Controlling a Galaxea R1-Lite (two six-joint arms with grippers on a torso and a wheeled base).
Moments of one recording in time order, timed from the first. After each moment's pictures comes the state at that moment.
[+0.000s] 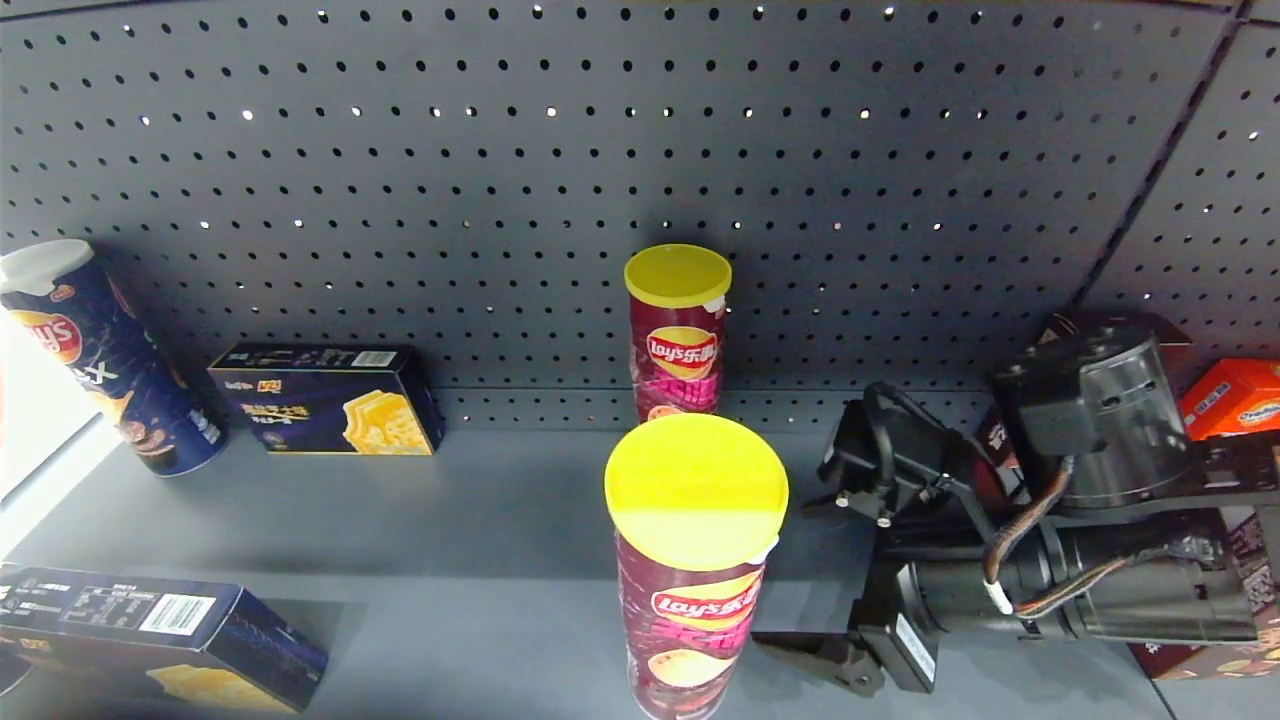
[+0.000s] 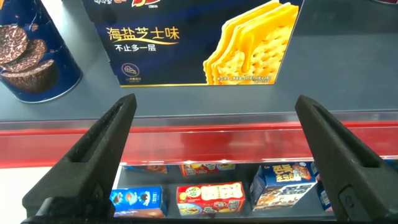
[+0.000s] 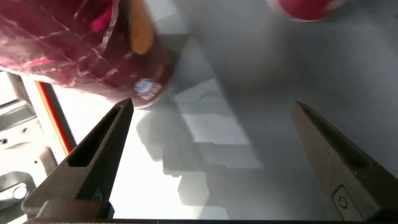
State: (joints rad) left arm 0.00 0.00 0.00 0.00 -0.03 0.01; right arm 0.77 1.53 -0.90 -0.06 0.13 -0.31
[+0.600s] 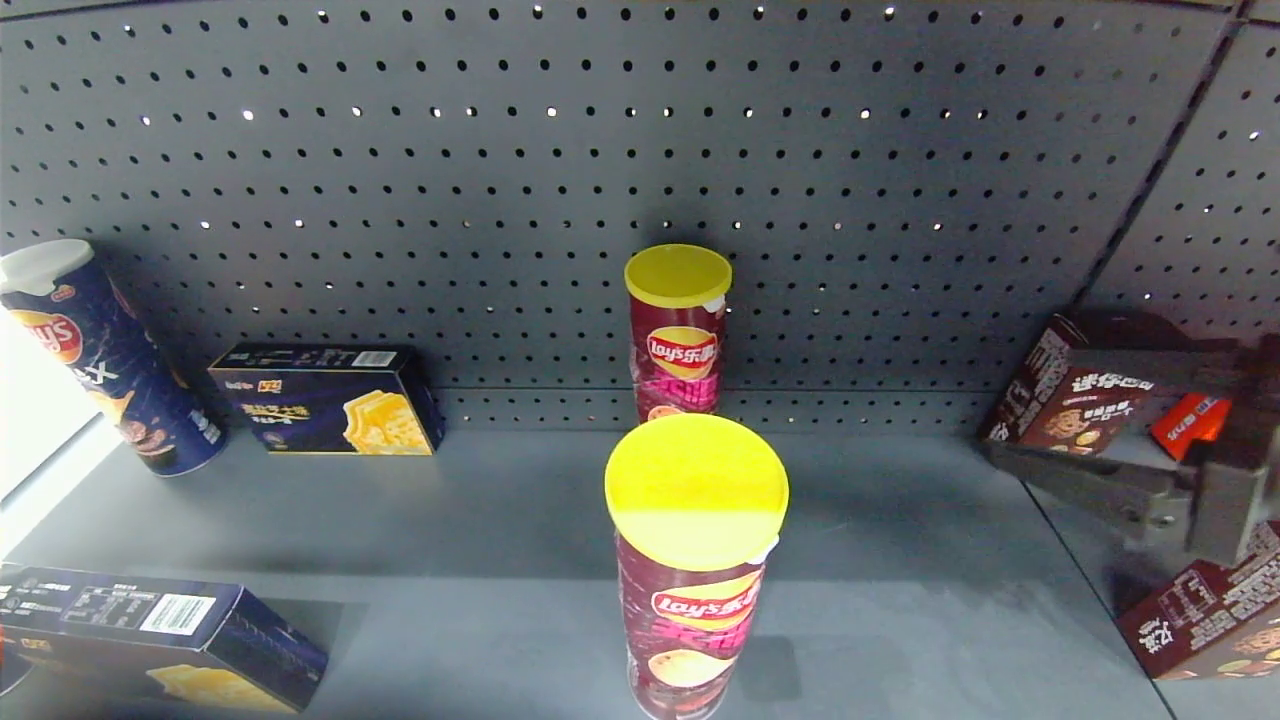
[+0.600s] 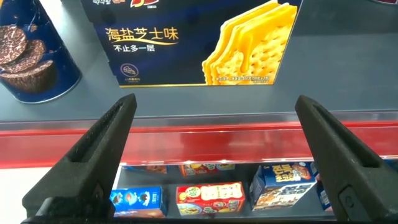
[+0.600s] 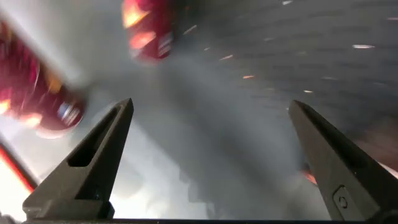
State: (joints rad) left arm 0.00 0.00 0.00 0.00 -0.03 0.01; right arm 0.54 1.11 -0.85 -0.08 0.03 -0.25
